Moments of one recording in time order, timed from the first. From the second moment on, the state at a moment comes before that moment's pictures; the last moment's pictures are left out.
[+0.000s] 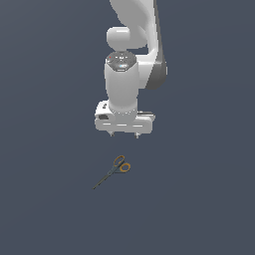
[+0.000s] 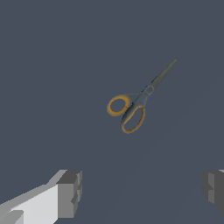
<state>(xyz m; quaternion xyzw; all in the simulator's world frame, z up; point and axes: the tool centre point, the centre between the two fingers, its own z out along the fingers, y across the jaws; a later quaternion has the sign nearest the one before) 0.007 -0.012 0.188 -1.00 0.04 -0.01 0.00</state>
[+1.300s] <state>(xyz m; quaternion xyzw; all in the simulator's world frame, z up) 0.016 0.000 0.184 -1.00 0.07 0.00 0.01</state>
